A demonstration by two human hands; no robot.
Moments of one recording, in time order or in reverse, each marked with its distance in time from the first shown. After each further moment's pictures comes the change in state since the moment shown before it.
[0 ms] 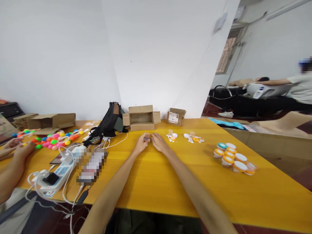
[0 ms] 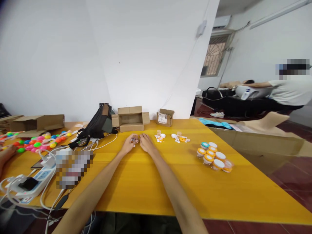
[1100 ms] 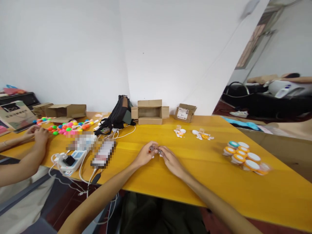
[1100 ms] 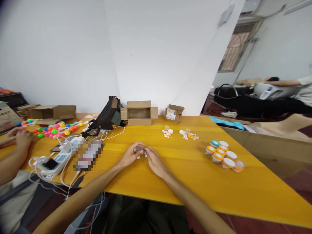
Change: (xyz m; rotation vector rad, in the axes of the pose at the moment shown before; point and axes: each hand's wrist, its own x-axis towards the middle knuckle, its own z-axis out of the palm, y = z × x) left_hand -0.103 0.023 -0.007 -0.159 -0.144 -0.032; right_hand -0.118 -0.019 0.002 0.547 0.022 -0.172
